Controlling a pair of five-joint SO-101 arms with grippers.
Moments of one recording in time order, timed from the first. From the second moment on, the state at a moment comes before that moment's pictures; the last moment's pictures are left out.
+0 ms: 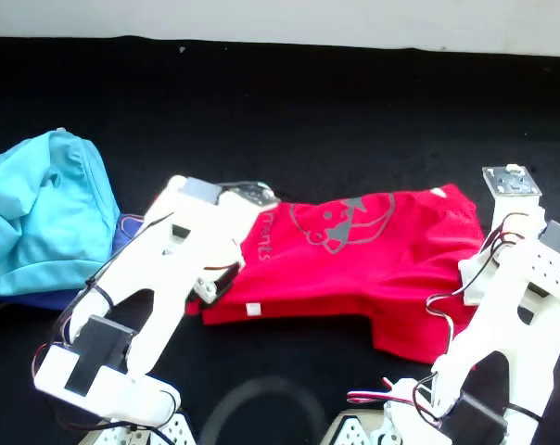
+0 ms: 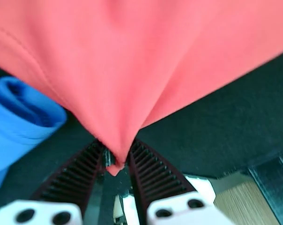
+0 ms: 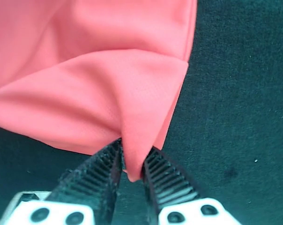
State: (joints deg) left arm 13.0 -1.1 27.6 85.8 -18.6; right arm 28.6 -21.8 27.6 82.1 38.4
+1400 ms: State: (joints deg) left arm 19.1 -1.2 34.1 78.4 -15.6; right arm 31.5 -22.2 34.1 76.3 43.6
